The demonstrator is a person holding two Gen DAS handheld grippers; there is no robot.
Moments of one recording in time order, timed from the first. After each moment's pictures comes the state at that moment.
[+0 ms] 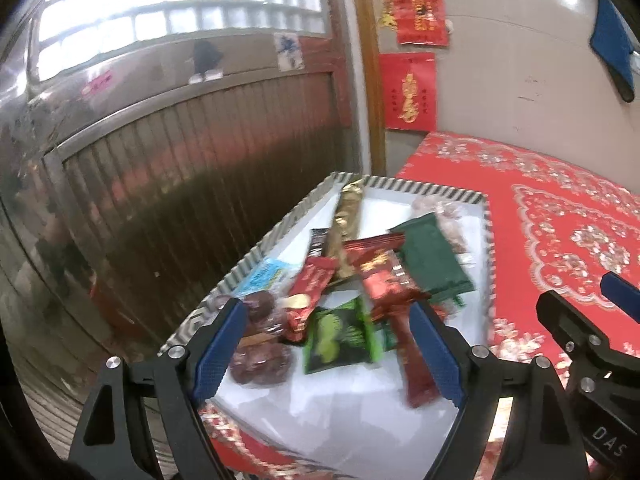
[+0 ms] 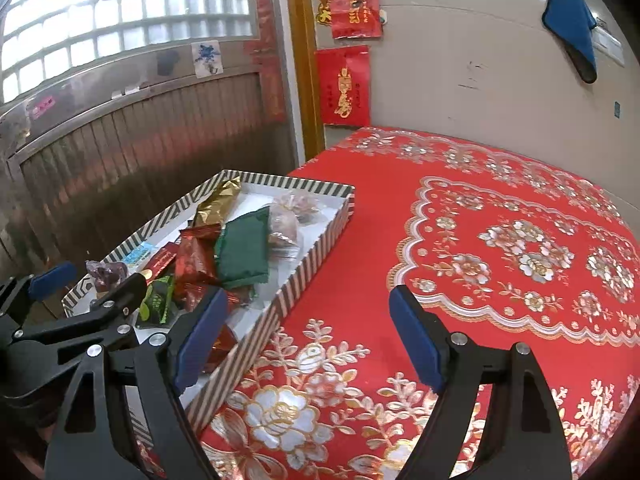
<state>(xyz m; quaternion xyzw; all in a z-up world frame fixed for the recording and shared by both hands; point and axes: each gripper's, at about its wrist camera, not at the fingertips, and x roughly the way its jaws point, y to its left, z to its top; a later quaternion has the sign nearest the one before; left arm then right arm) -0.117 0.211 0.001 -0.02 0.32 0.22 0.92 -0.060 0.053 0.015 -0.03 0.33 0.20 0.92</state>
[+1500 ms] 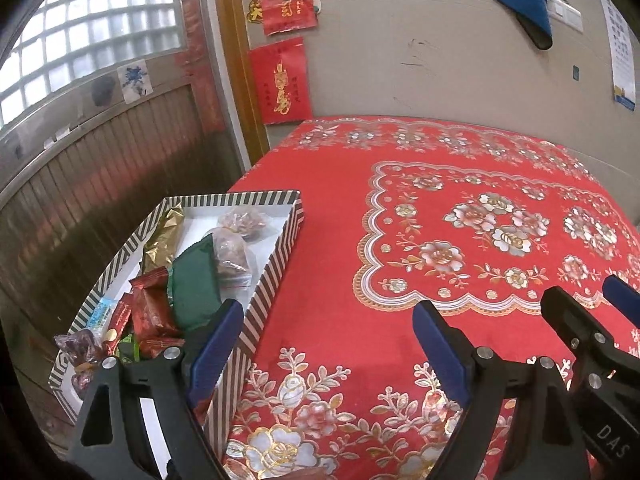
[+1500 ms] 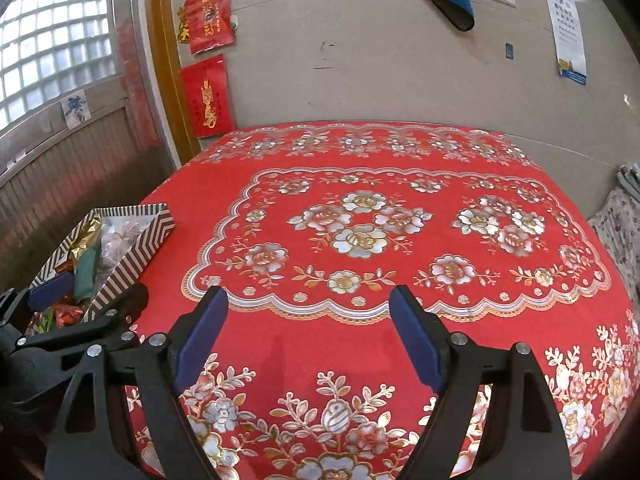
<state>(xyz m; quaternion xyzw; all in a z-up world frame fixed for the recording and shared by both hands) -0.039 0.063 -0.009 0.03 0.35 0.08 0.93 -0.037 -0.103 0.018 0.03 0.35 0.05 0.94</state>
